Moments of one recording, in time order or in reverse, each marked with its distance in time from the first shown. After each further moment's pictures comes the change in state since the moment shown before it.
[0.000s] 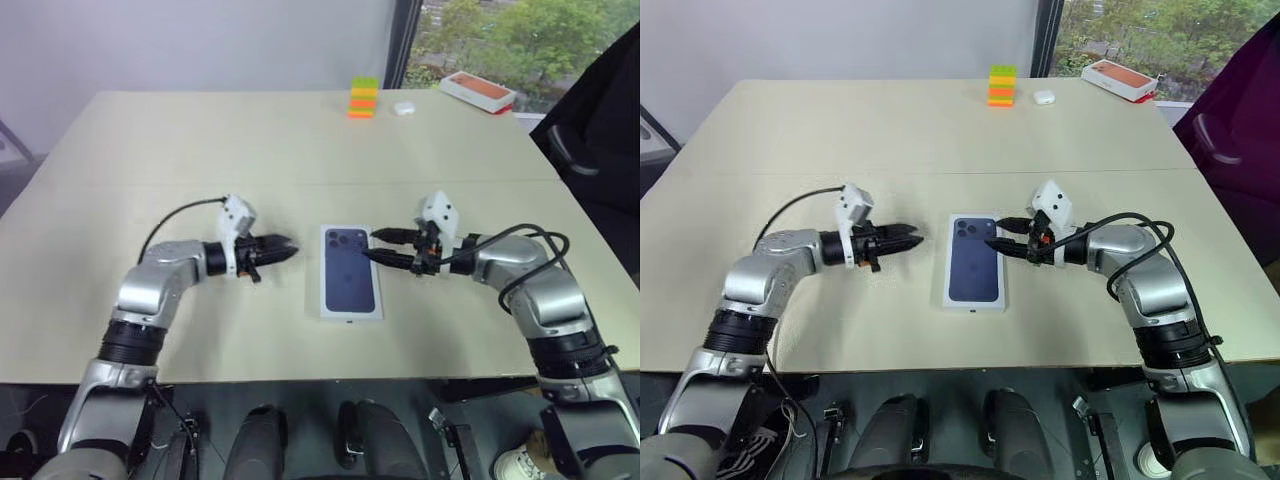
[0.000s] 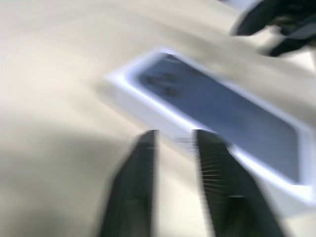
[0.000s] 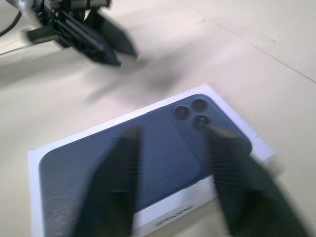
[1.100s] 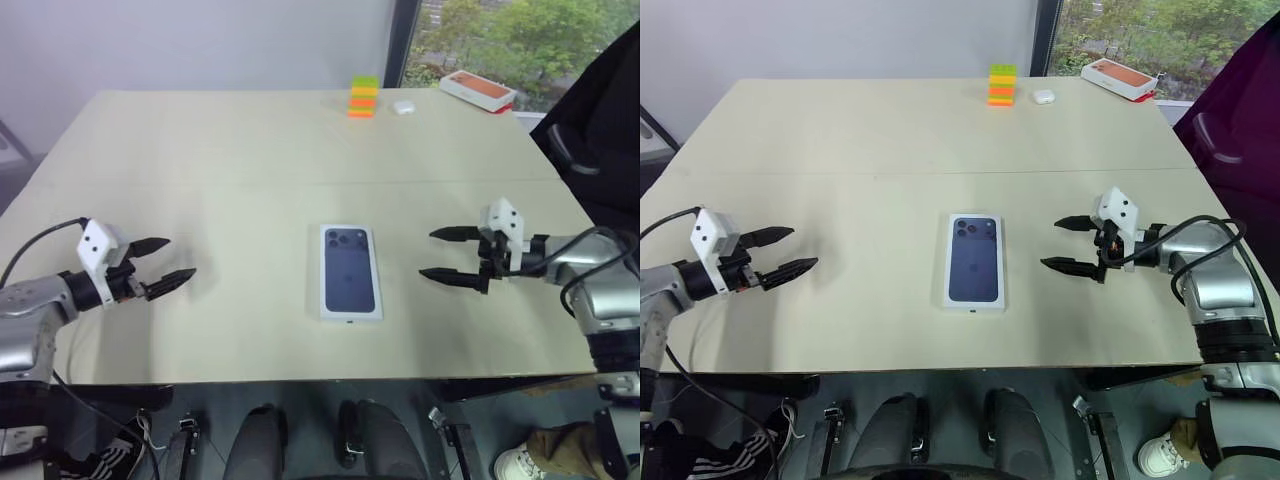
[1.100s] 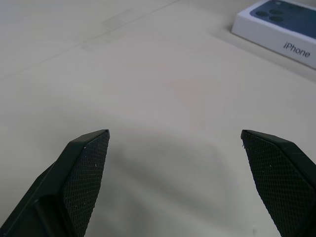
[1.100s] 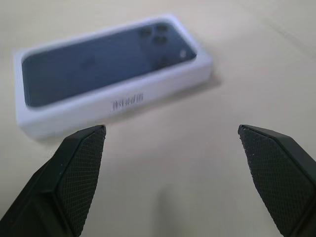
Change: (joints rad) left arm 0.369 0.321 0.349 0.015 -0.046 -0.318 -0.151; right arm 0.064 -0.228 -0.079 0.265 -0.046 -0.293 0.285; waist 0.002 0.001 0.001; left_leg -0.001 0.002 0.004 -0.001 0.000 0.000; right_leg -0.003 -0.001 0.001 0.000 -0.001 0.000
